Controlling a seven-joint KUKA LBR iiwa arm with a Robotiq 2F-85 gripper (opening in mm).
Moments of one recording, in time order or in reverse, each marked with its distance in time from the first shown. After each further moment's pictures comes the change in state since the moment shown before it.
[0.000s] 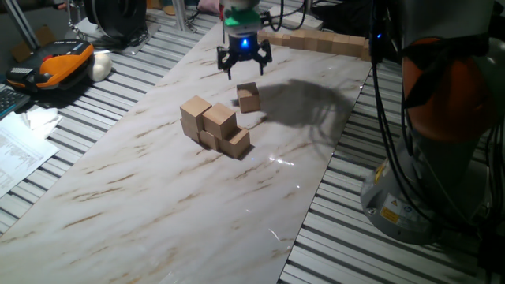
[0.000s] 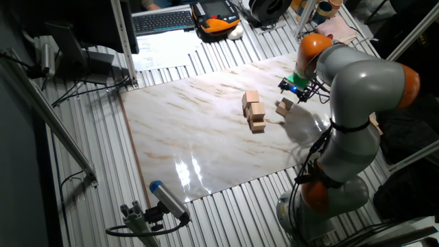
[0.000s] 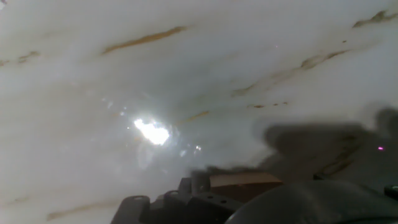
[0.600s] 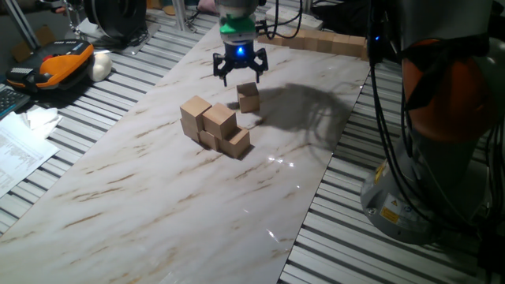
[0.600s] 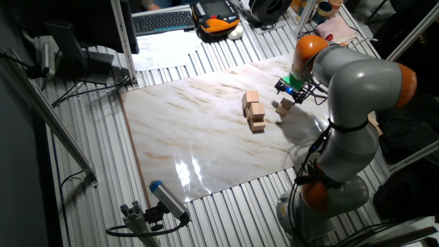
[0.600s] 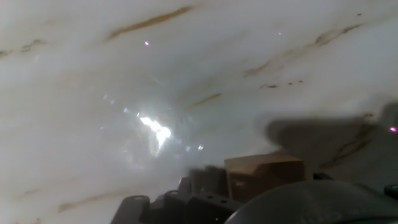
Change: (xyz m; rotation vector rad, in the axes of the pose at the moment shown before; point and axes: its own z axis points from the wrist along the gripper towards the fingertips) arm 0.017 0.012 0.010 -0.007 0.008 0.027
